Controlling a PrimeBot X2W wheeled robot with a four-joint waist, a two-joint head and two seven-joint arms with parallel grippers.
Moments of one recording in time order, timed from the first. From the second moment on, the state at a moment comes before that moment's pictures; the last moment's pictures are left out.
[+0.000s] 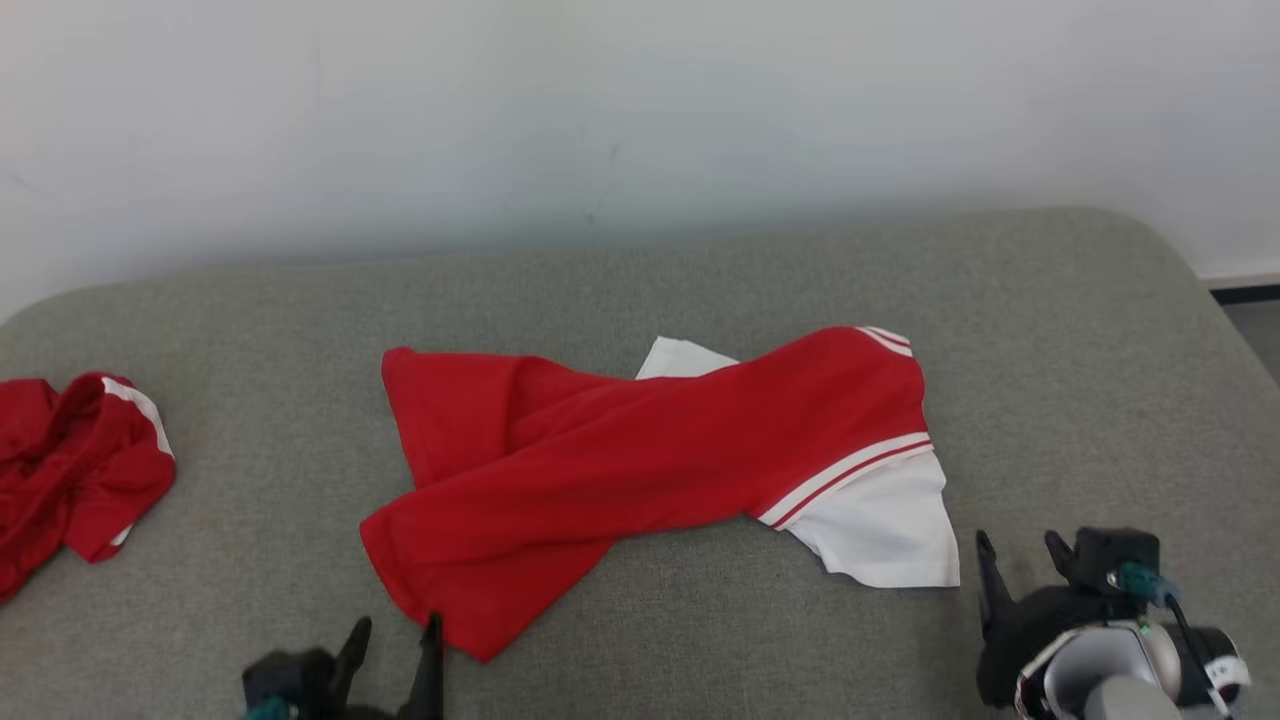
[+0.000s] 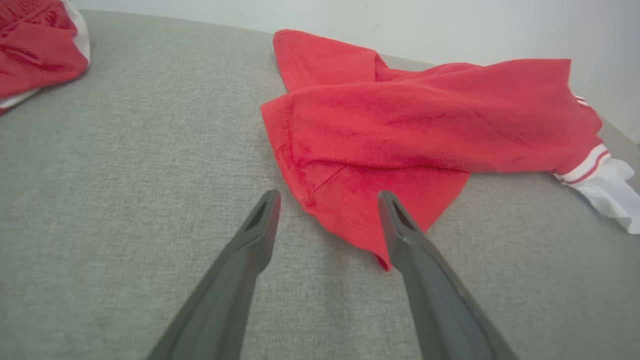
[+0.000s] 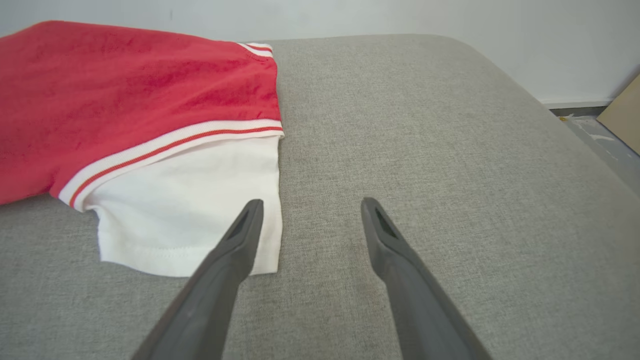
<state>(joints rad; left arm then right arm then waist) -0.07 0.05 -0.07 0.41 -0.25 -0.07 -0.14 -0.26 -0.06 -0.15 0.59 0.00 0.13 0.02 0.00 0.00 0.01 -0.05</state>
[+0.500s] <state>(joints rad) -0.30 0.05 -0.10 0.64 -0.31 0.04 -0.09 -0.46 -0.05 -0.18 0.85 -0.08 0.13 -0.01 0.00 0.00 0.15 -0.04</state>
